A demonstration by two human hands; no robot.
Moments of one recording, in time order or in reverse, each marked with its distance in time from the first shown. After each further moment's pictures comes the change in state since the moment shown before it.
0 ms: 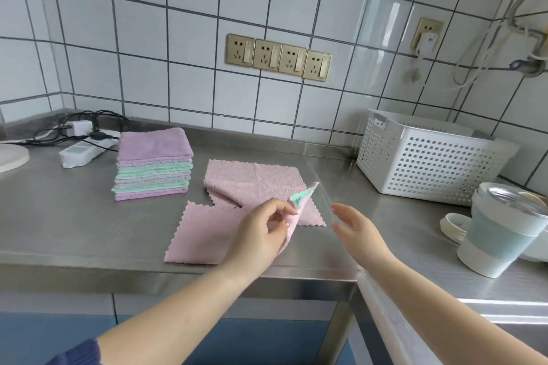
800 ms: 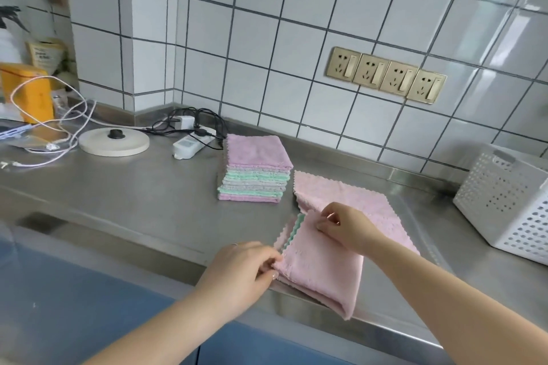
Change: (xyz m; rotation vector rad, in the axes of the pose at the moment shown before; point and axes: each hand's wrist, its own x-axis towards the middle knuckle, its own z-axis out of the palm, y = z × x) left_hand -0.046 -0.064 -0.163 0.707 -0.020 -0.004; right_hand 0.067 -0.122 0.141 -0.416 -0.373 -0.180
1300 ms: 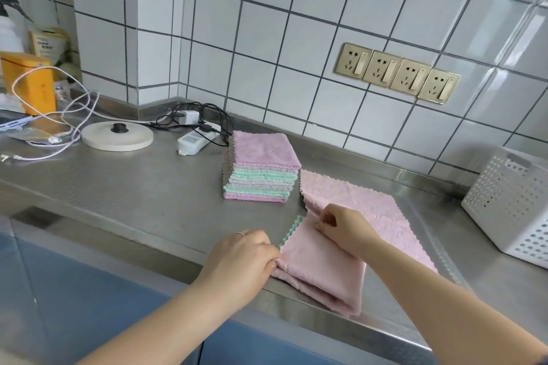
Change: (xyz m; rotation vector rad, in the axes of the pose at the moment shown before) left_hand 0.013 -0.026 0.004 0.176 0.090 0.124; right_hand 0.021 -0.002 0.019 -0.167 0.054 -0.112
